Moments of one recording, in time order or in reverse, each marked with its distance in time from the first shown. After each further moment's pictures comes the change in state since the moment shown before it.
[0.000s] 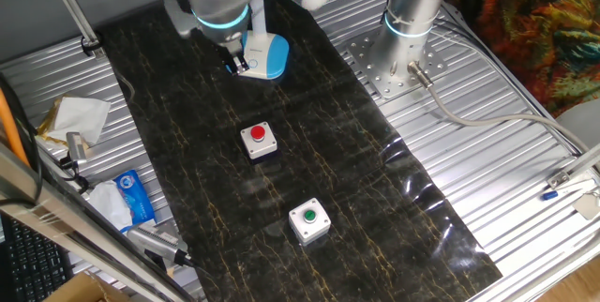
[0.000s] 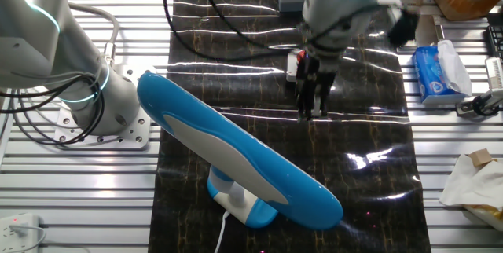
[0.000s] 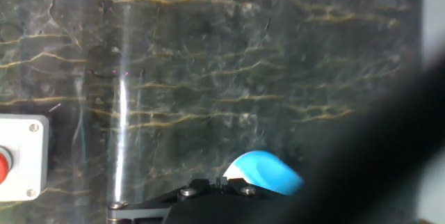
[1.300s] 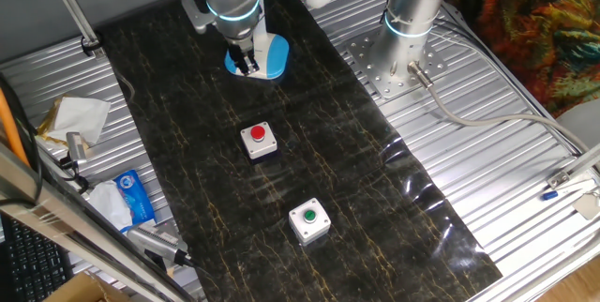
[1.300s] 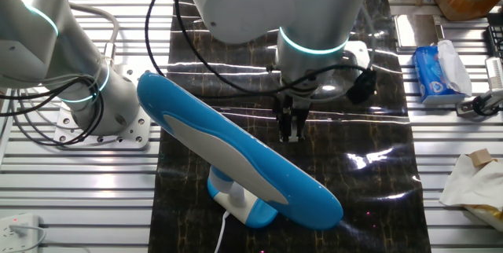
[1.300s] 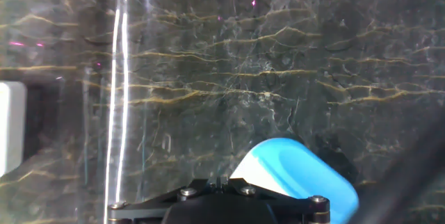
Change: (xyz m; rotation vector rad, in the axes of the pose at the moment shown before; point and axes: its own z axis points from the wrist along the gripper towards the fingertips) arm 0.019 0.000 0.064 -0.028 -0.035 0.022
